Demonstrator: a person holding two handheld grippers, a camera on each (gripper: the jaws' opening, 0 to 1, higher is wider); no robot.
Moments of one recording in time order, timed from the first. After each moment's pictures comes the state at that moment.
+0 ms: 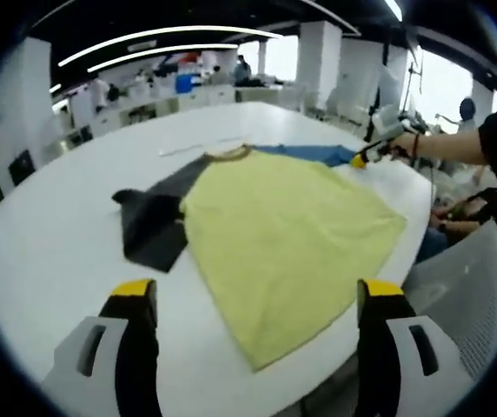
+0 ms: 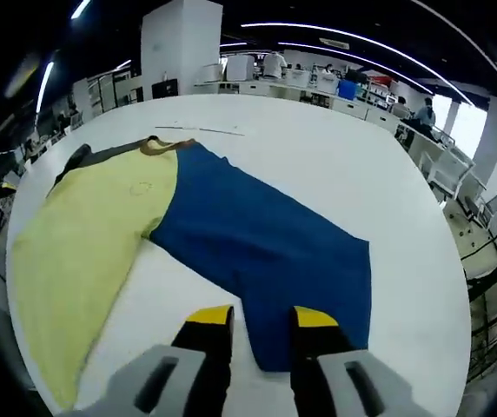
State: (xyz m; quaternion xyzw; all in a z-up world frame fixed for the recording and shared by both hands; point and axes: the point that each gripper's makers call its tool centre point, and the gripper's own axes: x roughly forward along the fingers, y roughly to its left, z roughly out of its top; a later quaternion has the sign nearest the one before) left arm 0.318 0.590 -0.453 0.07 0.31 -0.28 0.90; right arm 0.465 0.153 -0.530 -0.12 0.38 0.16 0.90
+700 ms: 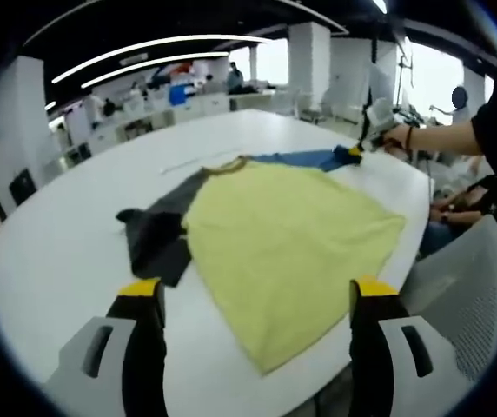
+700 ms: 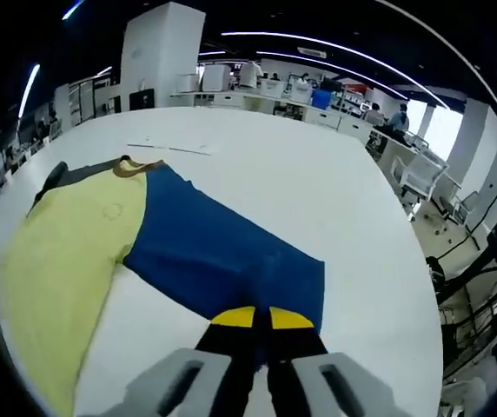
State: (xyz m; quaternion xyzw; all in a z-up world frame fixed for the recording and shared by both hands) left arm 0.323 0.592 -0.436 0.11 0.28 -0.28 0.91; right arm 0.481 0.113 -0.496 -0.11 0.36 0.07 0.92
